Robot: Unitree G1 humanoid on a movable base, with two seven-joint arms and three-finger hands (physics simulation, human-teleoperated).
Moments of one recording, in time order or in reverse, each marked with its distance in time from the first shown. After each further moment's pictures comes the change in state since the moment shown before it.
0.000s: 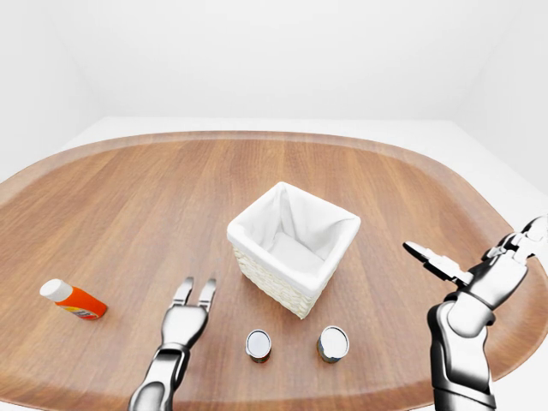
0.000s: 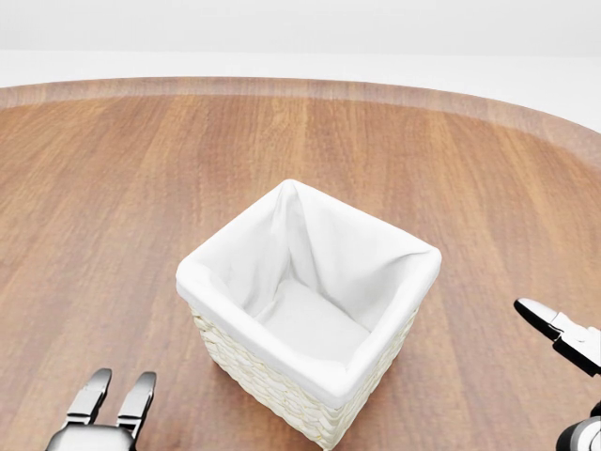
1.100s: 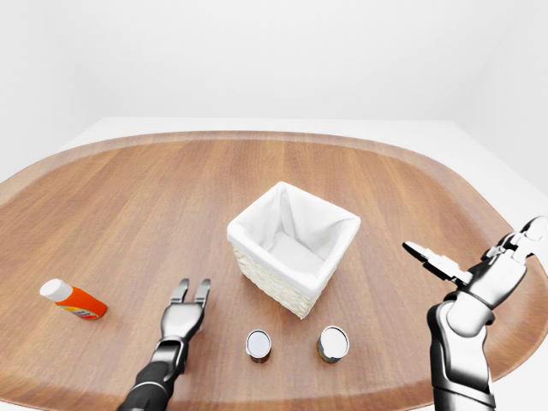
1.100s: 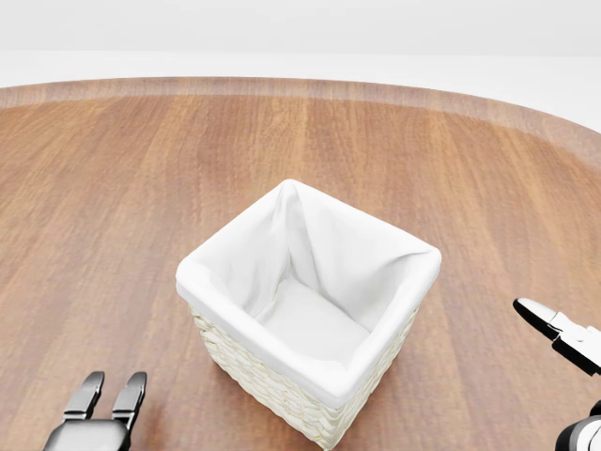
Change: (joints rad) left arm -0.271 0.030 -0.070 0.543 -0.120 0.000 0.214; right arm -0.002 -0.002 0.001 0.004 -0.004 0.000 0.000
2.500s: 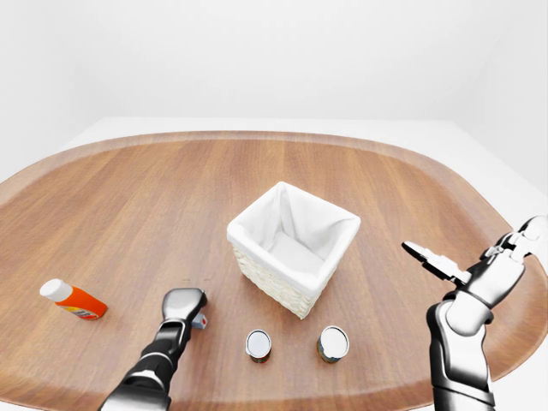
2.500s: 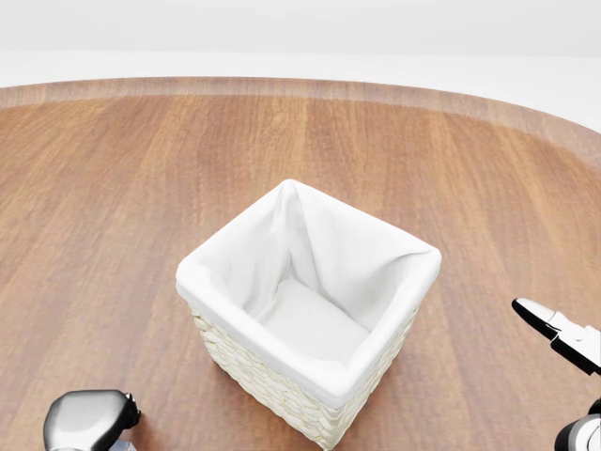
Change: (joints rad) left arm -0.214 -0.001 -0.051 0.276 -0.091 0.000 0.071; right arm -0.005 -0.004 0.001 0.014 -0.001 0.000 0.000
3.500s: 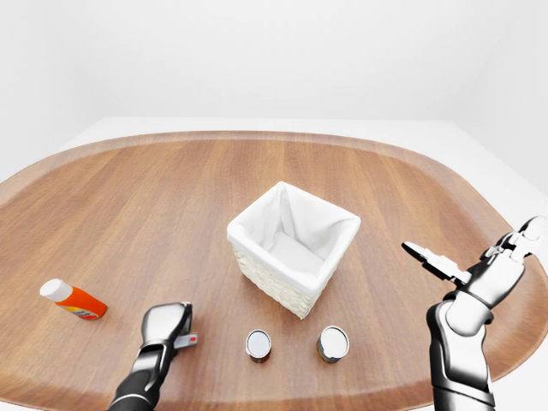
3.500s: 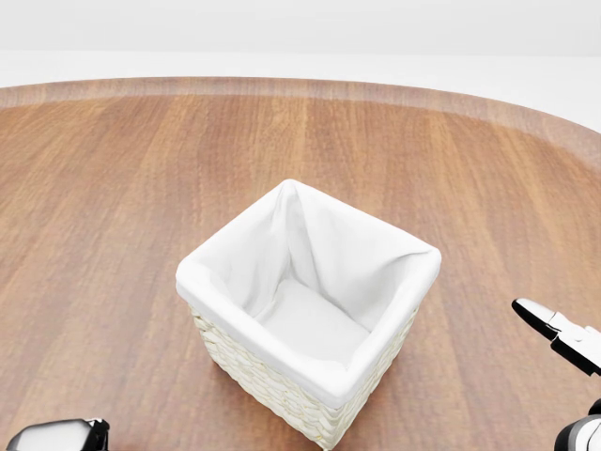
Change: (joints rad) left arm 0.286 0.058 0.103 -0.395 -0.034 0.000 -0.083; right arm 0.002 0.001 0.000 -0.001 -0.001 0.000 0.000
